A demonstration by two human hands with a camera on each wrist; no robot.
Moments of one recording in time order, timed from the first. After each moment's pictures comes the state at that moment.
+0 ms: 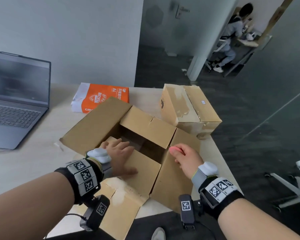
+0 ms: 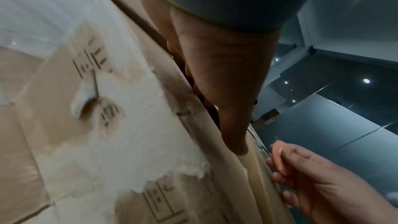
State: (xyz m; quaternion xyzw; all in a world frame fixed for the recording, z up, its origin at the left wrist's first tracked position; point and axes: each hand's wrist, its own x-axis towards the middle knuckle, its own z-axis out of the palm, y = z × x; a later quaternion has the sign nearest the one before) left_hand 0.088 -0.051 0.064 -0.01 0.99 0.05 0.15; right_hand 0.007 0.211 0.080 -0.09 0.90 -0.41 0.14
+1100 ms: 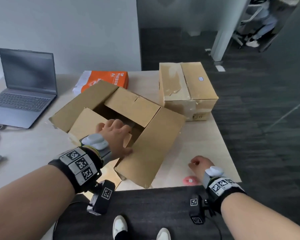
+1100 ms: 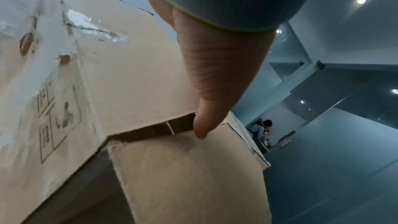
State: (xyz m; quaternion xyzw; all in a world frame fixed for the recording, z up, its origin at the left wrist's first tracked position) left_hand 0.086 0.084 0.095 -0.14 0.99 -0.04 0.07; right_hand -0.032 0.388 -0.038 -0.01 0.91 -0.29 0.30
